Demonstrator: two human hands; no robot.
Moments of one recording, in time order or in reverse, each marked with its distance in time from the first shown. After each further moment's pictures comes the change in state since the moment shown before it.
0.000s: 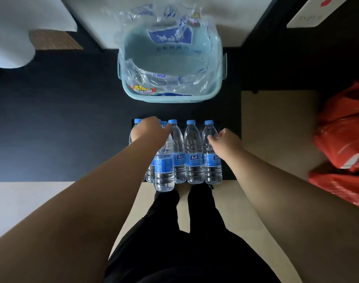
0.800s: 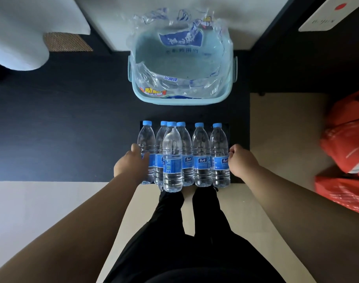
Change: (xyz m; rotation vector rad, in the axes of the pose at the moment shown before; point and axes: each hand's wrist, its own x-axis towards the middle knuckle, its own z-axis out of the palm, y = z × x) left_hand -0.047 -0.110 0.046 -0.019 -0.054 -0.064; right_hand -0.020 0.033 0.001 -0.227 -0.135 -0.012
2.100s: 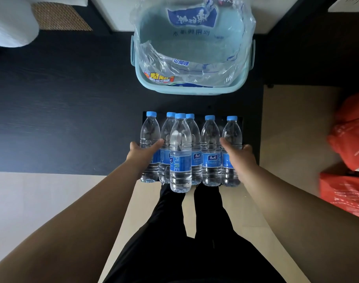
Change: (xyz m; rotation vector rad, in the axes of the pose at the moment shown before) left_hand 0.018 0.009 0.015 -0.827 -0.325 -0.436; right_hand 0.006 -0.021 0.039 0.758 0.044 0.377
